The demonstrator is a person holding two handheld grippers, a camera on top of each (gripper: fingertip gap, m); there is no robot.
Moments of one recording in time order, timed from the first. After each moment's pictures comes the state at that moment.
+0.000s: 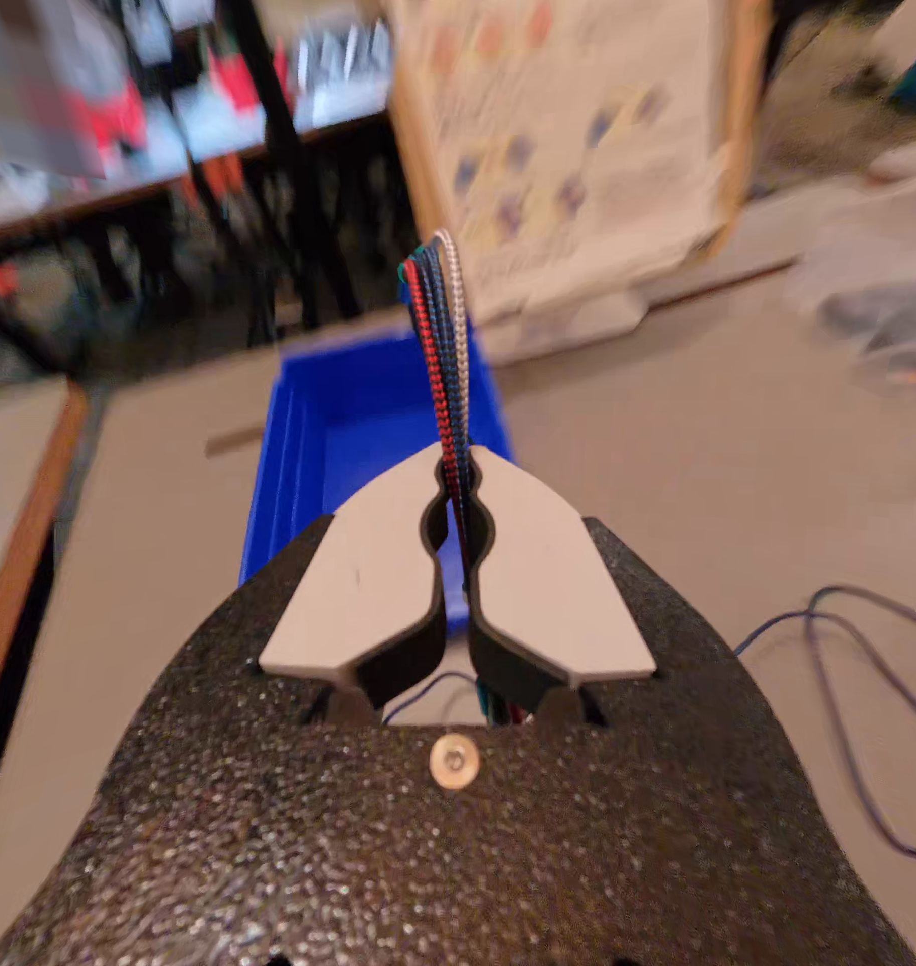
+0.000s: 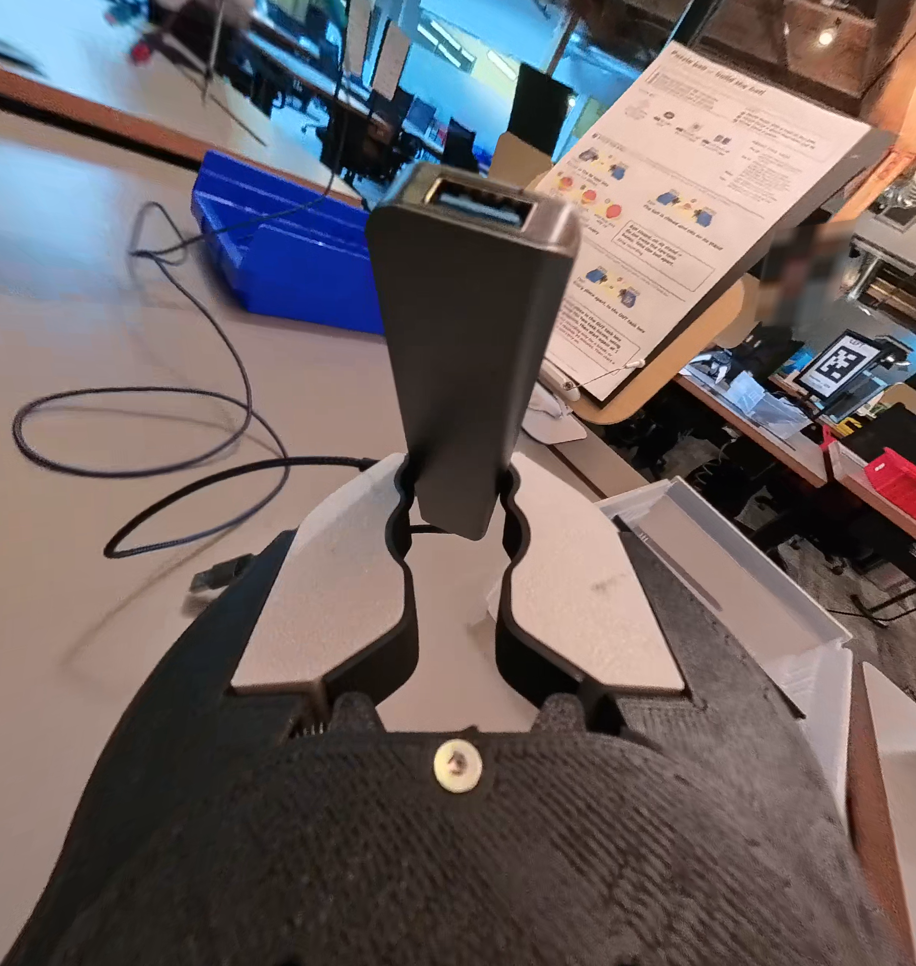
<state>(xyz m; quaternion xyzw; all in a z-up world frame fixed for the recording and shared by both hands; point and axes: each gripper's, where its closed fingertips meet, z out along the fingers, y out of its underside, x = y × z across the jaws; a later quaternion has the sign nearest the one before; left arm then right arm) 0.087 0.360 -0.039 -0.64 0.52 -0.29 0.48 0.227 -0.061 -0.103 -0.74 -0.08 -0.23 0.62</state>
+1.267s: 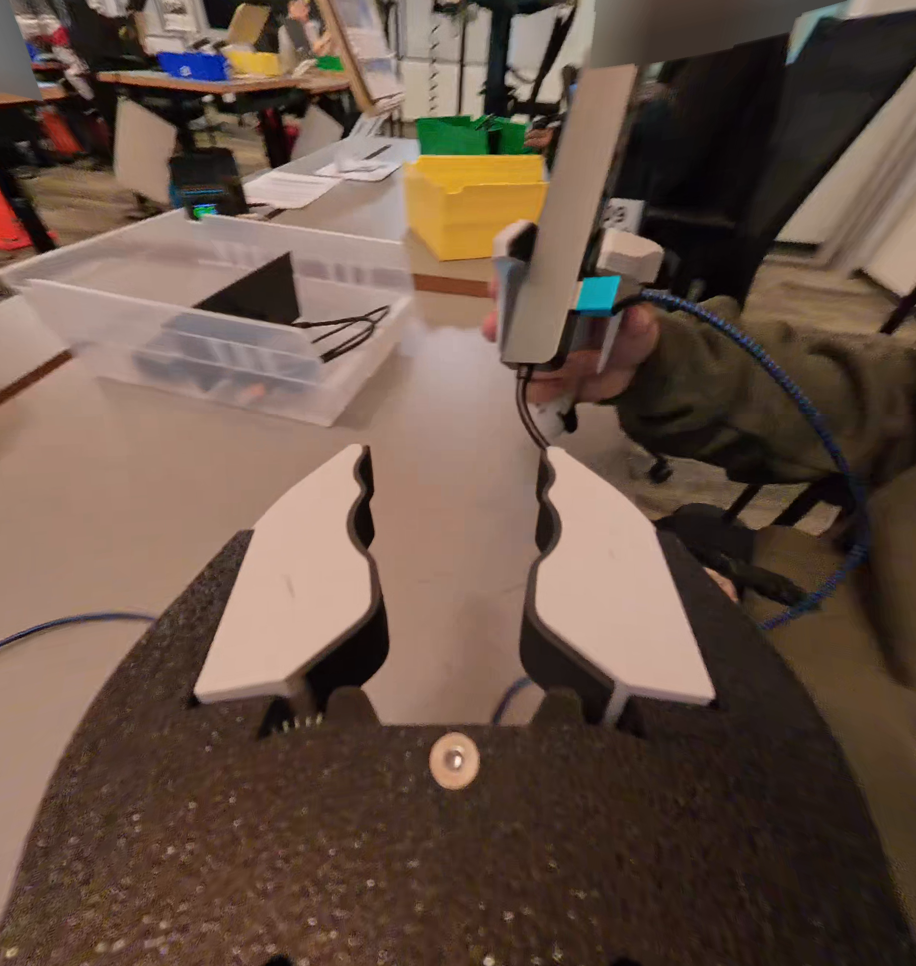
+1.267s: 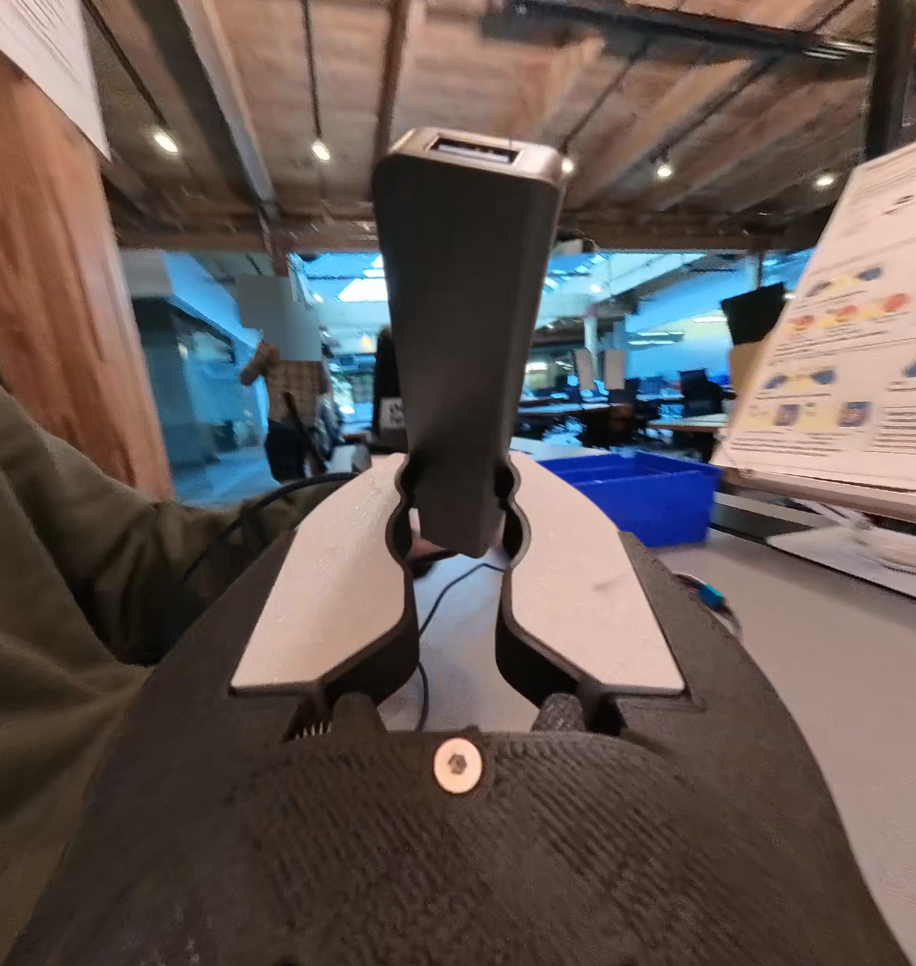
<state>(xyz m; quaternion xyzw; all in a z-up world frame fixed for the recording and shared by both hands) 0.146 0.046 -0.133 -0.30 0.73 -0.59 0.20 0.158 -0.018 -0.081 -0.56 -0.05 0.16 0.81</state>
